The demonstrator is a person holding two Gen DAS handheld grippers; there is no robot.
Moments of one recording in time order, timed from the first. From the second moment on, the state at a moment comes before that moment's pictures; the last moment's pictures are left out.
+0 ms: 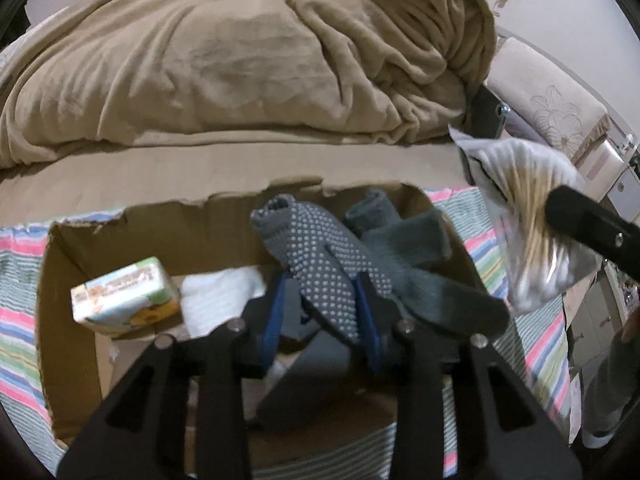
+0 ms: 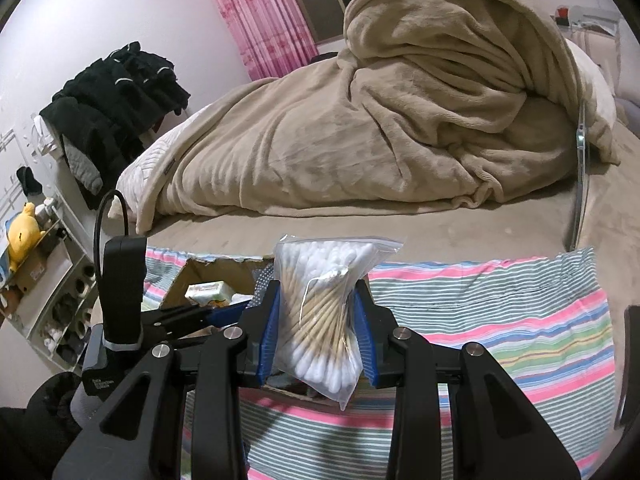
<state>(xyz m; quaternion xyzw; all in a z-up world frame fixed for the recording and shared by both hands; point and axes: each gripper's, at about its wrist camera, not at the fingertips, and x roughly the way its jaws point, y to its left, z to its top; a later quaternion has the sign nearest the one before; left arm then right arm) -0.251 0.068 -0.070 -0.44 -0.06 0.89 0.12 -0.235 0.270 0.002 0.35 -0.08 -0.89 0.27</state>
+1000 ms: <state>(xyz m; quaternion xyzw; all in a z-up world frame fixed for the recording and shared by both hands) -0.183 -0.044 -0.047 -0.40 -0.12 0.91 0.04 -0.271 0.175 -0.070 0.44 -0.04 -0.85 0.28</state>
